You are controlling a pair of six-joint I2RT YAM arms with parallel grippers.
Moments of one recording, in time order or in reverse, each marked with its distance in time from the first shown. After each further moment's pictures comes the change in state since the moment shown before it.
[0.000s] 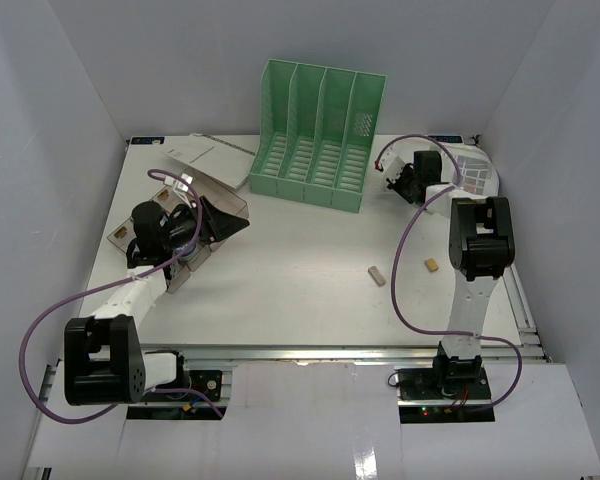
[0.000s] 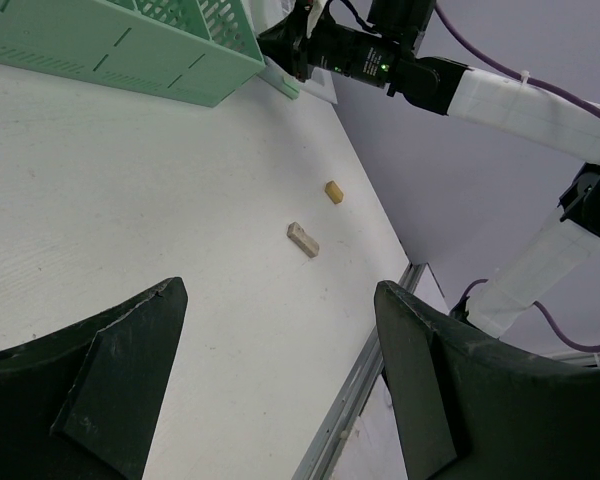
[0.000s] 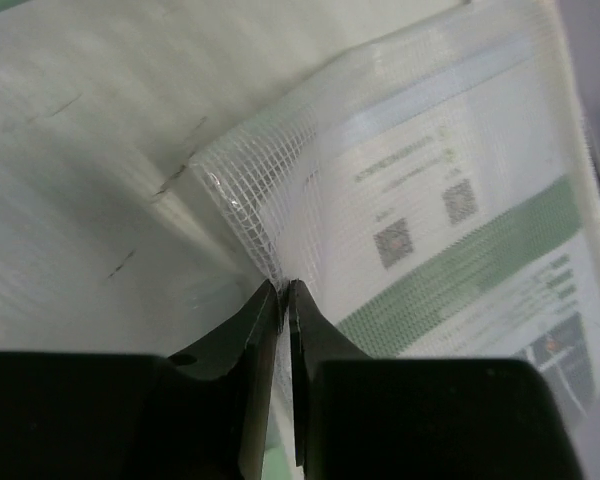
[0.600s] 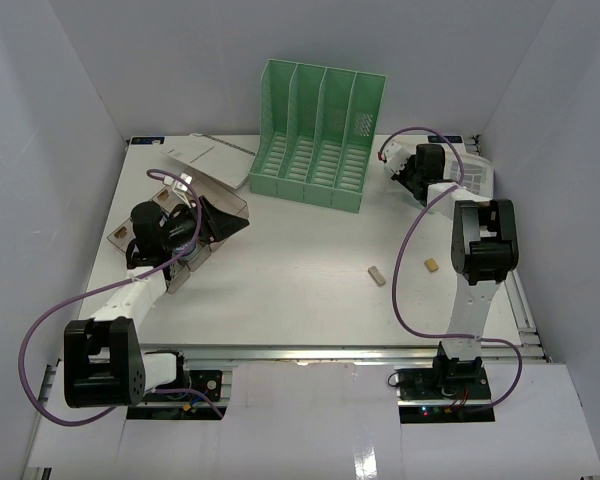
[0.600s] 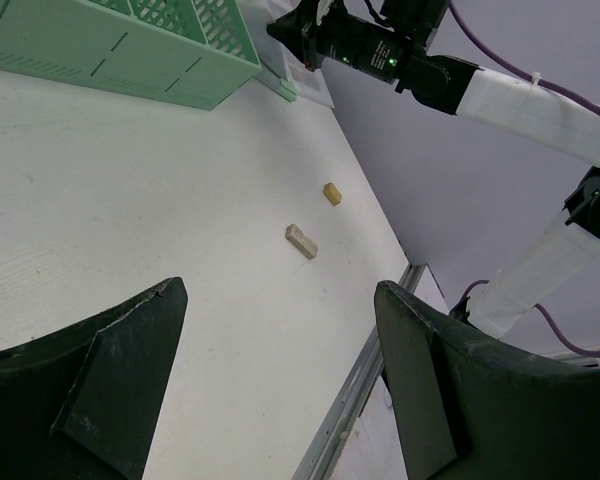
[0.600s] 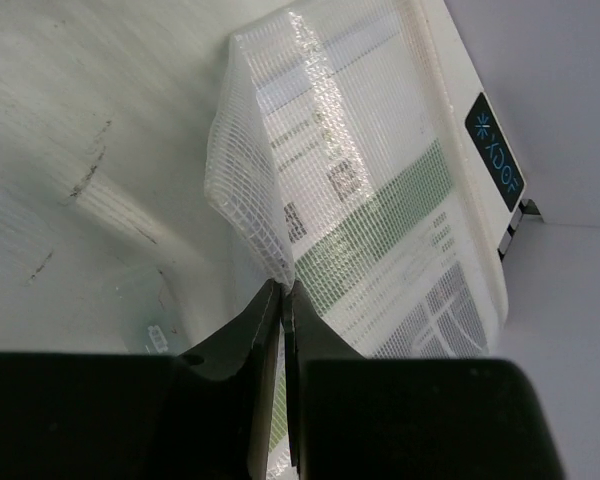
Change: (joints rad) left arm 0.000 -0.012 0.000 0.000 0.000 -0.002; right arm 0.003 -0.045 -0.004 0.044 0.105 0.003
